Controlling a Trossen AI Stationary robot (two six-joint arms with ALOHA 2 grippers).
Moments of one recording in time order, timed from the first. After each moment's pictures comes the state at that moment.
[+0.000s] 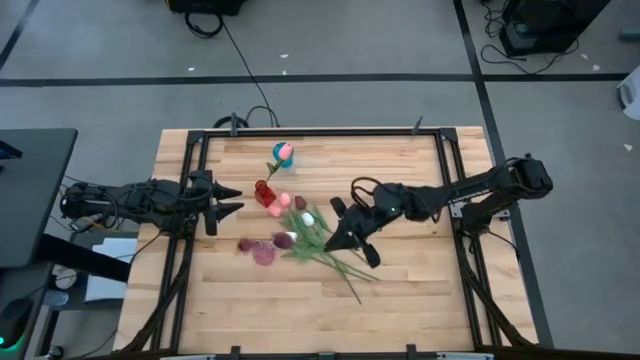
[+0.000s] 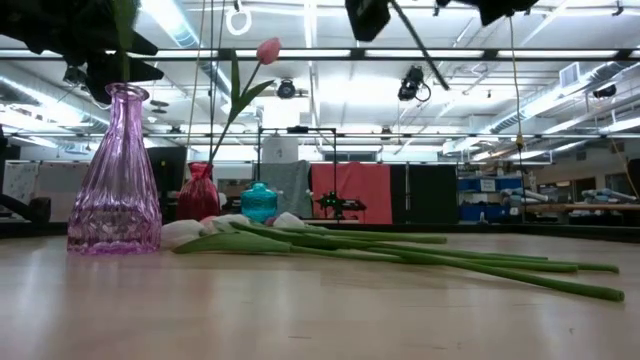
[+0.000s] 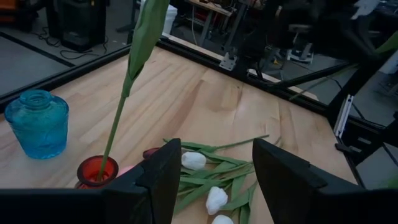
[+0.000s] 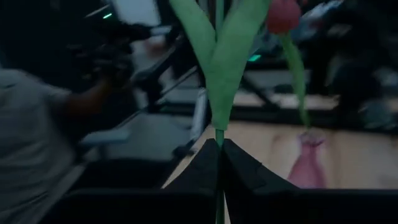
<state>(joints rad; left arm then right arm) -0.13 0.27 0.43 -0.40 -0.33 -0.42 0.12 1.49 0.93 0.43 -0.38 0.15</state>
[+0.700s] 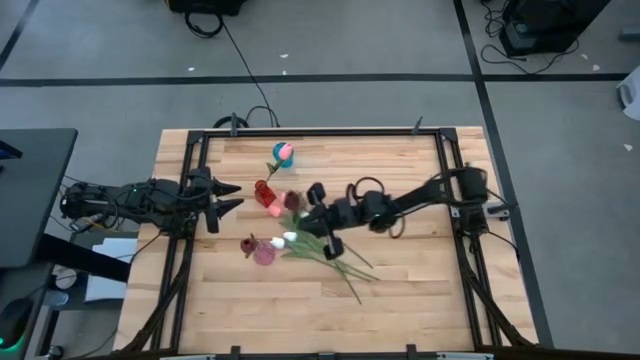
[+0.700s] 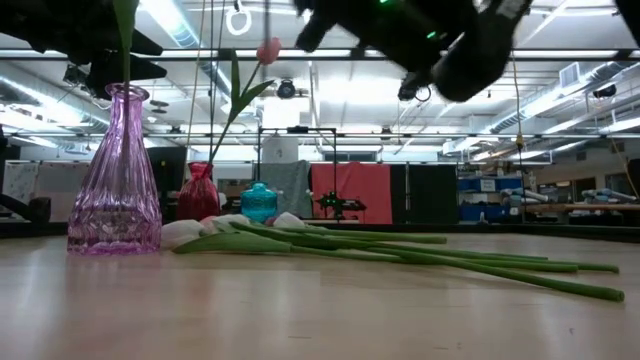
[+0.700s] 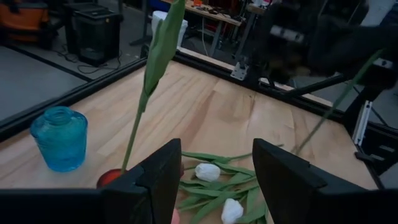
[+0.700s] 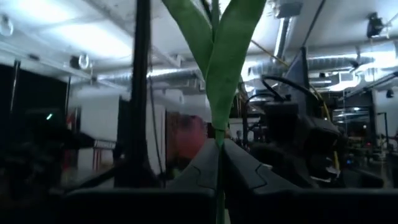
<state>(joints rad) -0.13 0.27 0.43 -0.38 -0.39 -0.37 0.06 2.00 1.04 1.47 -0.20 0.11</state>
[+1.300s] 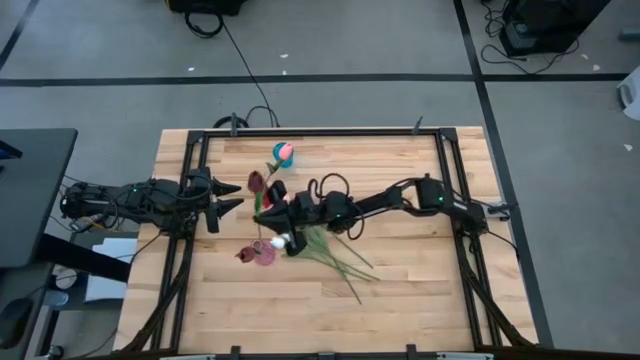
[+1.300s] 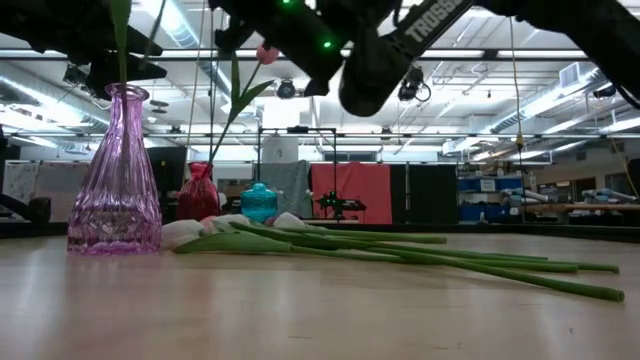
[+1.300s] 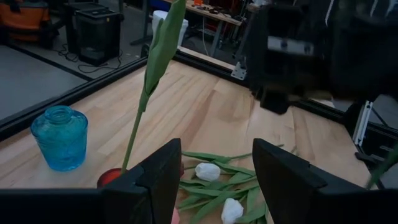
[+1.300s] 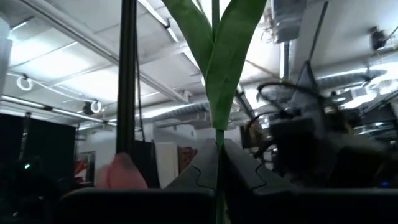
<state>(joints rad) -0.13 0.27 0.43 -0.38 -0.39 -0.37 0.04 2.35 1.59 1.44 -0.22 0.27</state>
